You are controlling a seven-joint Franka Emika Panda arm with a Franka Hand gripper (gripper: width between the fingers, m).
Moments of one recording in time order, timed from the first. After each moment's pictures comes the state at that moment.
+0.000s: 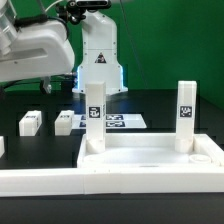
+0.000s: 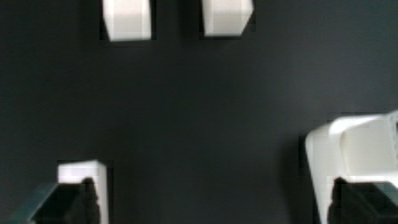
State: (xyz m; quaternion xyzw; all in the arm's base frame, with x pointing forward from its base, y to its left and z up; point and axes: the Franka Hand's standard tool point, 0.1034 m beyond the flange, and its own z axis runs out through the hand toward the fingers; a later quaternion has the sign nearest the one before) arm 0.540 -0.171 0.103 -0.95 0.06 0.30 0.09
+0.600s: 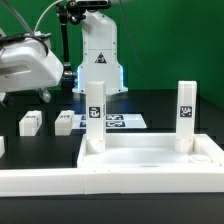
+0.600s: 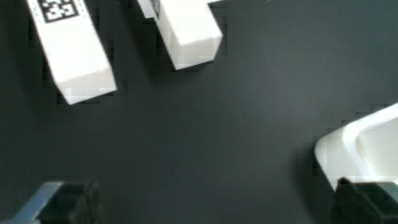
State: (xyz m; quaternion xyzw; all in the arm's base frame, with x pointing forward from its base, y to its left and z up) arm 0.505 -0.172 0.086 -0.92 0.19 0.31 0.16
